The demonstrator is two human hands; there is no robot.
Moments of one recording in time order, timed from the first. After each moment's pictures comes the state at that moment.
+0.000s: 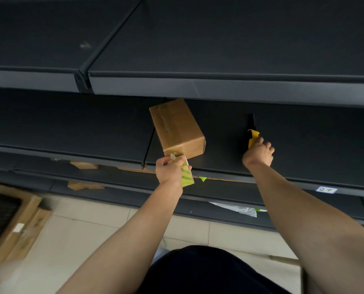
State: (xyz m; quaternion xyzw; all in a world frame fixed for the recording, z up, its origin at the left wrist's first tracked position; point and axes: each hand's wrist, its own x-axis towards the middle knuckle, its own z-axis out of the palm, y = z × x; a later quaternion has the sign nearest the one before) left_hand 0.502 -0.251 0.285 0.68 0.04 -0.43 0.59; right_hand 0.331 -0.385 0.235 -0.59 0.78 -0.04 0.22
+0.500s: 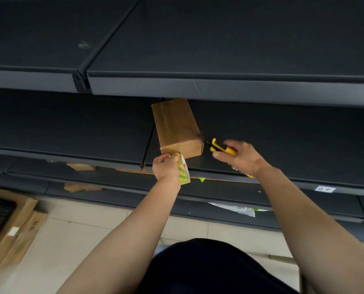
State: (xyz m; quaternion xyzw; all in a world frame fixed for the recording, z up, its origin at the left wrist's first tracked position) left_hand 0.518 -0.264 0.272 0.71 0.04 -0.40 0.58; right_hand 0.334 -0.352 0.279 -0.72 0.51 -0.11 0.45
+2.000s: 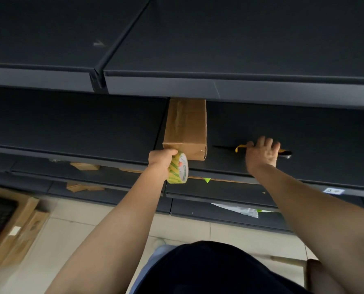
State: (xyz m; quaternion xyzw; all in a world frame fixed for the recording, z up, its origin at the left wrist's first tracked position) left_hand 0.570 -0.271 0.287 0.77 -0.06 -0.46 0.44; right_hand 0.344 -0.371 0.236 -0.75 0.64 0.16 -0.08
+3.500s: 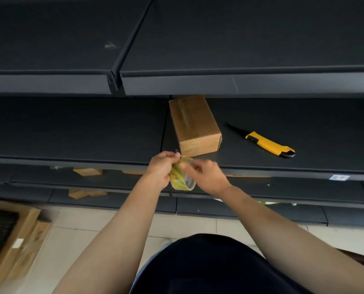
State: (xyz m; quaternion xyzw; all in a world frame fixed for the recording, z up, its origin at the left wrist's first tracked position) left_hand 0.602 -0.243 0.275 0.68 -0.13 -0.55 0.46; right_hand 0.457 -0.256 0.274 -0.74 0.49 -0.13 0.45
